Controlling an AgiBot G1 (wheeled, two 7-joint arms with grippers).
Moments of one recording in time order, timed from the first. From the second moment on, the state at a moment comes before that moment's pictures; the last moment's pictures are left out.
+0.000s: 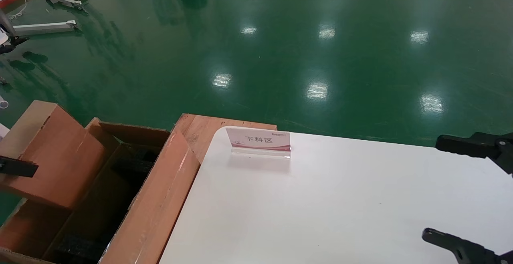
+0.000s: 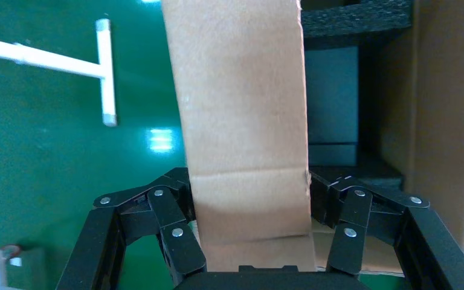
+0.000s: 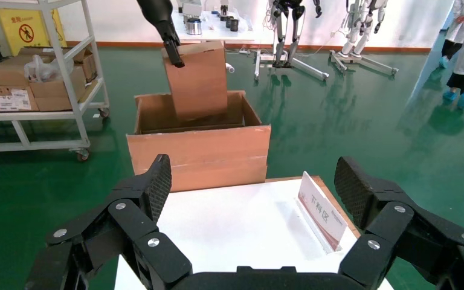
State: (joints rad) left arm -2.97 0.14 2.11 -1.35 1.71 1.64 -1.37; right arm 1.08 -0.60 -0.30 1.28 -0.72 -1.49 0.18
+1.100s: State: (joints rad) left arm -2.79 0.08 2.00 -1.34 1.76 1.58 -1.32; right arm 1.08 -0.60 -0.30 1.28 -0.72 -1.49 0.18
